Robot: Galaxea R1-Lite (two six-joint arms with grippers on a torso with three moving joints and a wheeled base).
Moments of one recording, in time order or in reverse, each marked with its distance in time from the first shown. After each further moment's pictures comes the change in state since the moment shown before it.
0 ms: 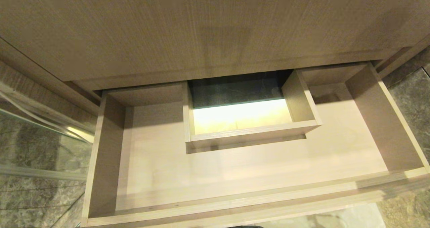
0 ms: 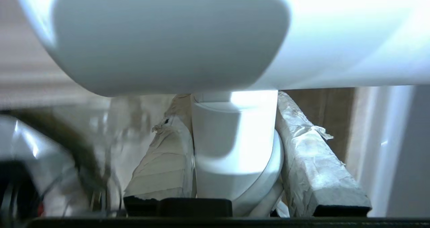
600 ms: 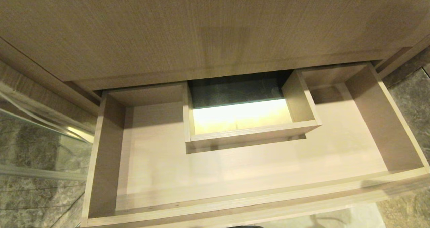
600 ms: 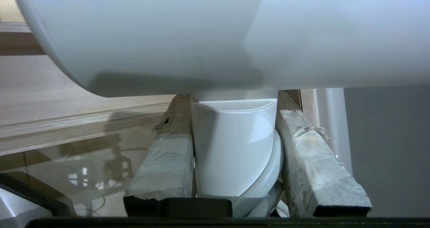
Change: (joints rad) left arm 0.000 0.000 0.000 0.000 0.000 0.000; right arm -0.090 -0.117 -0.080 -0.052 0.004 -0.006
